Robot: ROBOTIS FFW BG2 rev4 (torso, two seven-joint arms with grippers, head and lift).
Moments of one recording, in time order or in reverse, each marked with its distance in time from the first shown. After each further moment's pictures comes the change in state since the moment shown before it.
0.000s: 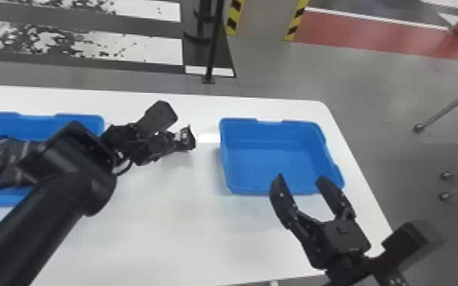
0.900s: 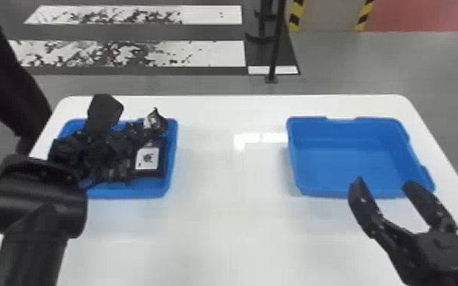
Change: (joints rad) left arm 0.361 0.082 0.536 -0.537 -0.077 0.115 -0.135; right arm 0.026 0.000 -0.002 -0.023 -0.004 0.000 -0.002
